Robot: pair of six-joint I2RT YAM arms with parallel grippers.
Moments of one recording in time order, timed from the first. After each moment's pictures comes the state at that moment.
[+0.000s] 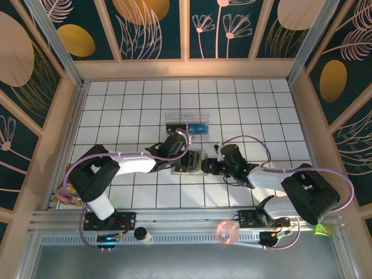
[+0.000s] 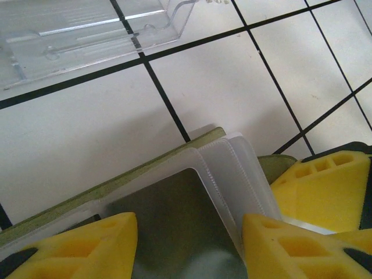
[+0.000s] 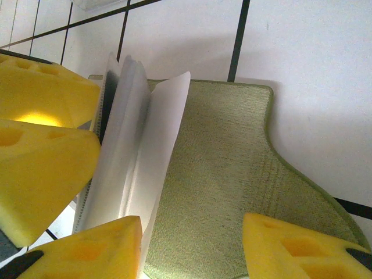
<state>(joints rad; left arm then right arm) -0.85 1.70 0.80 0.13 0.13 -0.54 0.68 1.33 0.33 0.27 -0.26 0.68</state>
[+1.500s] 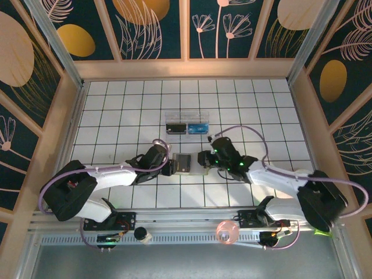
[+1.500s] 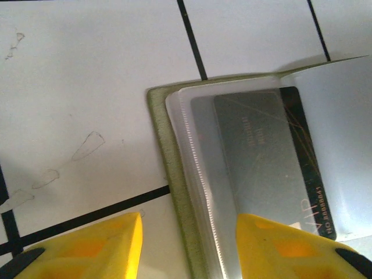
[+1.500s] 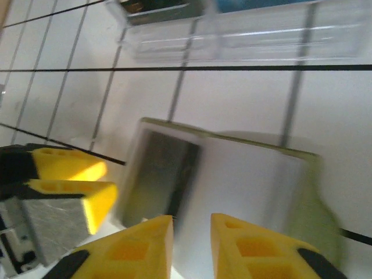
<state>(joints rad) -0.80 1.43 0.51 0.07 0.00 -0.62 0.81 1.27 0.56 0.00 -0.08 0.67</state>
